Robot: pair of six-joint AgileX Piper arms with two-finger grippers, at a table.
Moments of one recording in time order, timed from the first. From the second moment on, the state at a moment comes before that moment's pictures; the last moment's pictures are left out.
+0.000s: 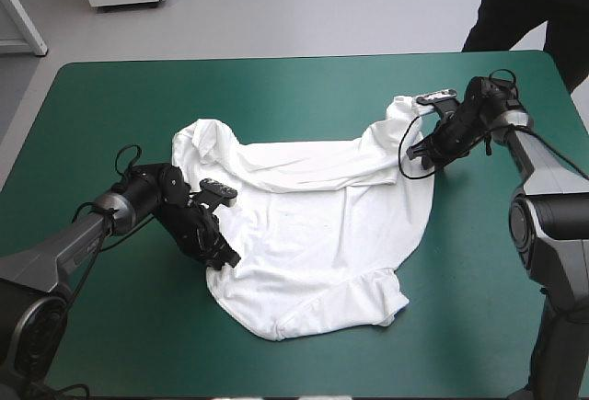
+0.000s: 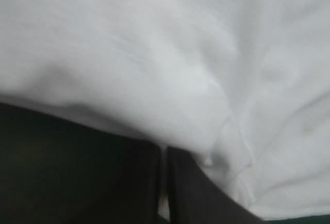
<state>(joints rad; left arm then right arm) -0.31 1.66 -1.02 -0.33 1.03 0.48 0.04 2.11 -1.76 0.20 1.06 -0.43</state>
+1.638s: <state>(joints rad) -0.31 1.09 -2.17 -0.23 1.26 0.35 0.14 1.22 -2.05 -0.02 1.16 -0.23</state>
